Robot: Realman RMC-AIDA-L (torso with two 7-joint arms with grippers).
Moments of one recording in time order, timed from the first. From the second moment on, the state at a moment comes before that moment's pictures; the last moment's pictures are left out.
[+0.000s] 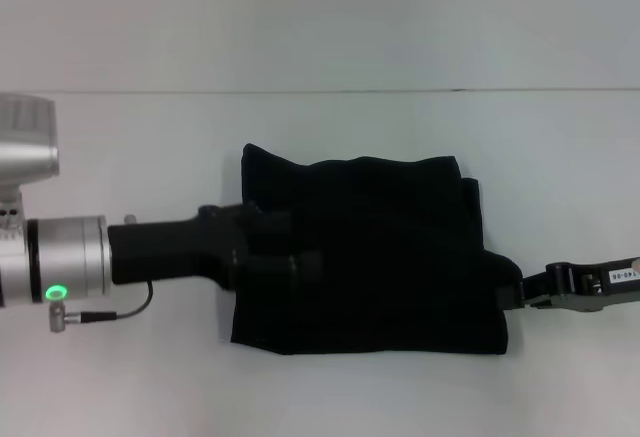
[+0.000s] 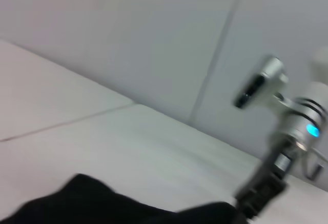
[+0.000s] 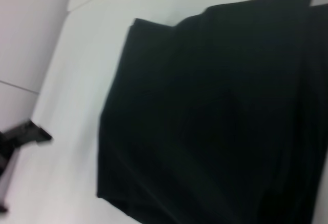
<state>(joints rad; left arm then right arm) -0.62 -2.11 0.53 0.59 2.12 1.60 -1.45 0.67 1.92 -0.74 -0.43 -2.24 -1.46 2.27</state>
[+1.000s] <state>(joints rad) -0.76 -2.10 0.65 0.49 2.09 0.96 -2.02 0.64 1.87 -0.52 -0.54 -2.25 -1.49 2.17</state>
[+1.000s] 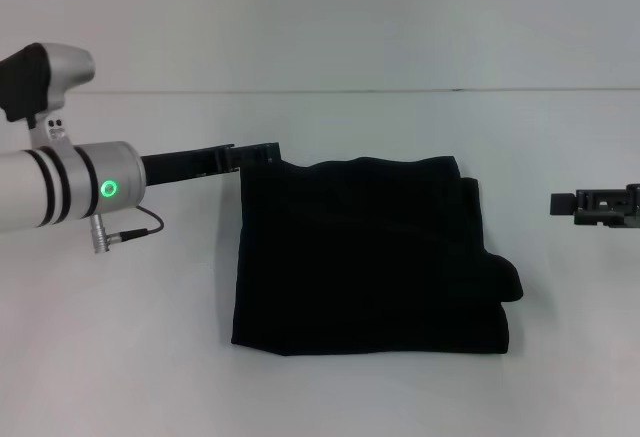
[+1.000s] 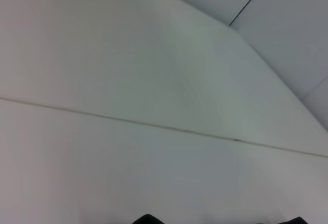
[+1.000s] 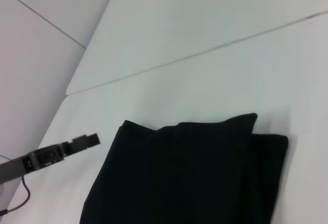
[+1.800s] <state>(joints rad) -0.83 -2.10 0.77 0.41 2.10 0.78 -2.09 0.68 1.90 -0.53 -0.54 -2.25 -1.45 2.16</state>
